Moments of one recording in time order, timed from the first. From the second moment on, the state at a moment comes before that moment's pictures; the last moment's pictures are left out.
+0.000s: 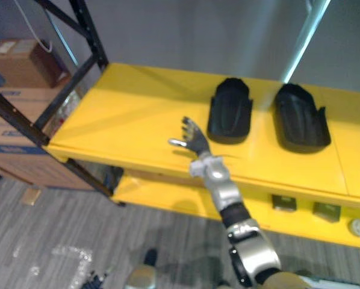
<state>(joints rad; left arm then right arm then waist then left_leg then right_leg) 0.26 0.03 0.31 0.81 -0.26 -0.09 0.09 -0.63 -0.06 0.21 0.38 0.32 -0.10 0.10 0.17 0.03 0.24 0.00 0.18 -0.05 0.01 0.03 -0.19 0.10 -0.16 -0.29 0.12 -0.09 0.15</state>
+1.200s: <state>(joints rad) 0.29 0.06 0.26 0.84 -0.26 -0.14 0.07 -0.55 -0.19 -0.13 0.25 0.26 -0.13 -0.27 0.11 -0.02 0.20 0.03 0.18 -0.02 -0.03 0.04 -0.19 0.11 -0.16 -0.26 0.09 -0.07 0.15</state>
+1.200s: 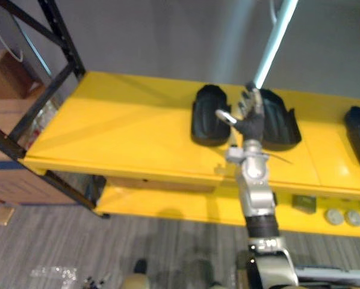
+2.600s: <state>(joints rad) 0.27 0.07 0.10 0.84 -0.32 -0.09 0.02 -1.01 -0.52 -0.18 0.93 0.30 -0.04 -0.04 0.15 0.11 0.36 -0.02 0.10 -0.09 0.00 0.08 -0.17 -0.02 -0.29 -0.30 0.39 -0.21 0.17</state>
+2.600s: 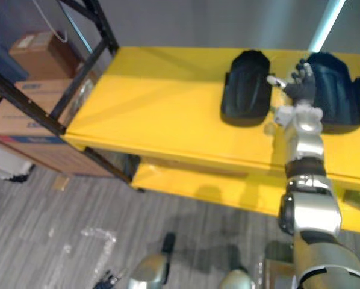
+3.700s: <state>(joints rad) 0.19 0.04 0.07 0.80 -0.39 -0.11 0.00 -1.08 -0.54 -0.18 0.90 0.26 -0.07 0.00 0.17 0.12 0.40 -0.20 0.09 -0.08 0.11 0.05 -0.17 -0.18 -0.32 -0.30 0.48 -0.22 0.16</state>
